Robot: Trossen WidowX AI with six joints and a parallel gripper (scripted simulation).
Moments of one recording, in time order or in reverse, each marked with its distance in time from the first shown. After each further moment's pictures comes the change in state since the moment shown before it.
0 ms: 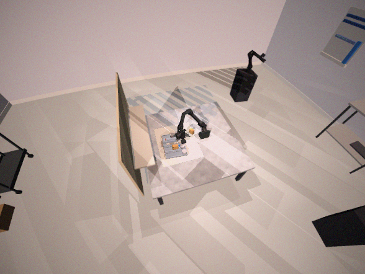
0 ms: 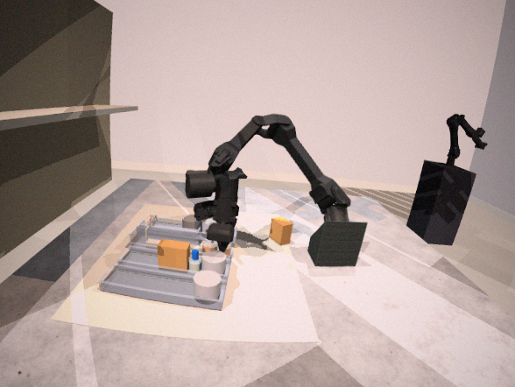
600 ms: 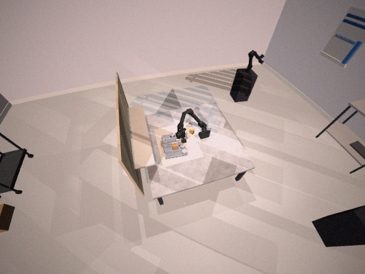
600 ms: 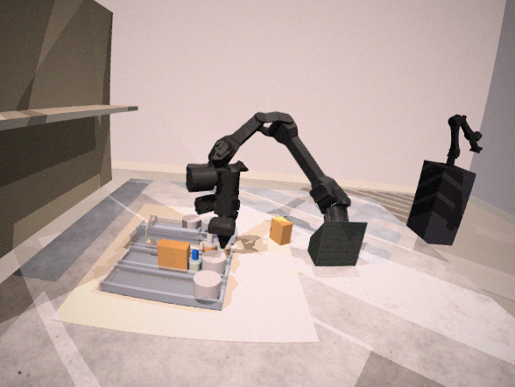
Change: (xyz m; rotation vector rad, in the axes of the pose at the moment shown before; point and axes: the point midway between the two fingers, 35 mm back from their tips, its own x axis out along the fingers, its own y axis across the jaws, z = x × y) arm -0.018 0.001 -0.002 -0.002 0.001 -0.003
